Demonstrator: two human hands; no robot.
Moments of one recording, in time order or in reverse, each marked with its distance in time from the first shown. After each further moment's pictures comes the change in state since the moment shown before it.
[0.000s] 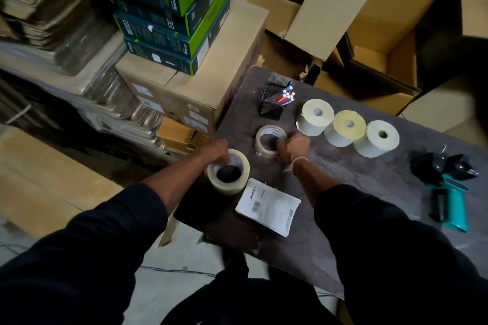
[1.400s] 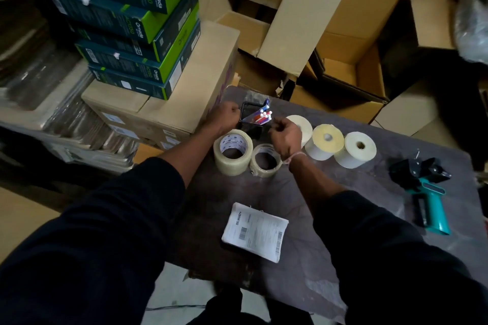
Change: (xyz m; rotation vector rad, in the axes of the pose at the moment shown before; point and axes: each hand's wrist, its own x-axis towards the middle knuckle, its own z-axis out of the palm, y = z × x) left_hand 0.102 0.060 -0.089 -0.619 0.415 0.271; right_hand 0.041 -0.035 -0.049 0.424 0.076 -0.012
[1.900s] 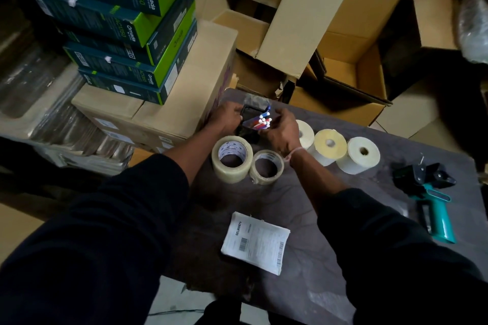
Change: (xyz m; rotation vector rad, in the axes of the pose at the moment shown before) left_hand 0.077 -0.035 0.034 -0.131 -0.102 0.007; right_hand 0.036 -0.010 0.008 -0.126 -0.020 -0.099
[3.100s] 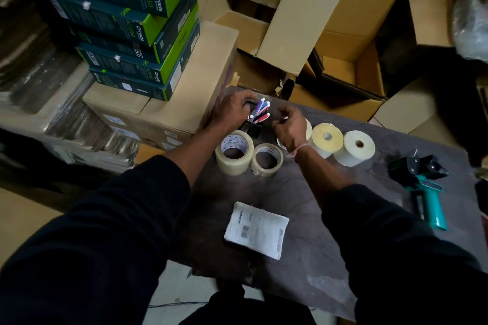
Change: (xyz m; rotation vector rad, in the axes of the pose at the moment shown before) left_hand -0.092 0.070 -0.025 0.048 0.187 0.417; right_hand -0.023 -0.005 -0.023 -0.047 0.100 -0.038
